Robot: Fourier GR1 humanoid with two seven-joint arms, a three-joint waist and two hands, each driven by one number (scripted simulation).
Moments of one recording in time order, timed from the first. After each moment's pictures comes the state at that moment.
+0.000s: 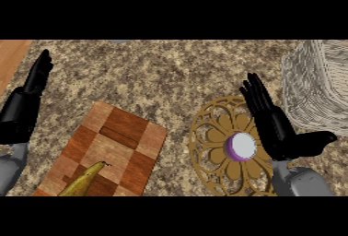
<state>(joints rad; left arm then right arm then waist) -0.25 0.60 -0.17 -1.54 0.08 0.28 -0.08 -0.18 -0.23 0.26 -1.62 -0.29 -0.17 -0.01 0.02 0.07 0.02</state>
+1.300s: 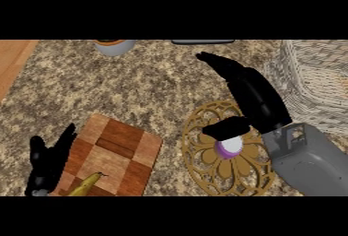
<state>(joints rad) 0.06 0.43 -0.18 -1.36 0.31 0.20 0.16 -0.65 -0.46 0.53 -1.70 0.31 -0.07 0.52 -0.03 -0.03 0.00</state>
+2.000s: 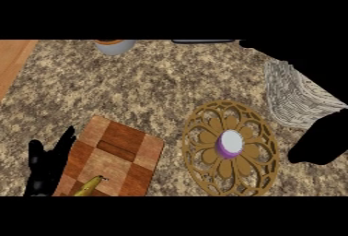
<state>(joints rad) 0.10 0.43 -0.18 -1.40 0.29 0.20 0.17 -0.89 -0.80 0.37 -1.87 -0.19 0.53 0.93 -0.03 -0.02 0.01</state>
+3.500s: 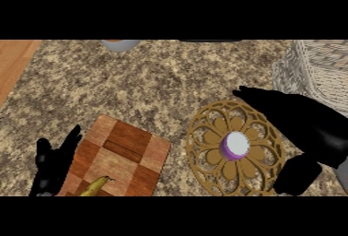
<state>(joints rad) 0.09 0.37 -0.16 -1.43 0.23 0.17 0.21 -0.62 -0.77 0.50 -1.98 -0.05 0.49 0.92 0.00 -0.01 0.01</state>
